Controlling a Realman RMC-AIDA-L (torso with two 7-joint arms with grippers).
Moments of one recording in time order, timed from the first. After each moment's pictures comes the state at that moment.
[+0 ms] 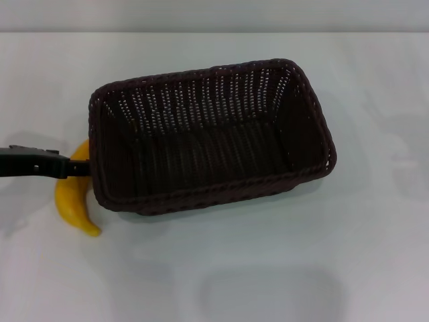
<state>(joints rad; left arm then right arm) -0.25 -2.08 1.18 1.33 -0.75 -1.19 0.70 0.29 2.00 -1.05 -0.43 2.54 1.08 -2.10</state>
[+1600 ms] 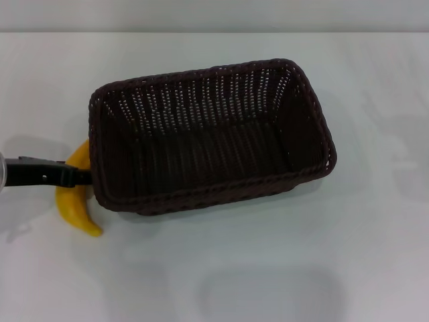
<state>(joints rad) -0.26 -2.08 1.19 1.24 -0.78 -1.15 0.72 0.29 2.00 -1.06 -0.43 2.54 1.09 -2.09</state>
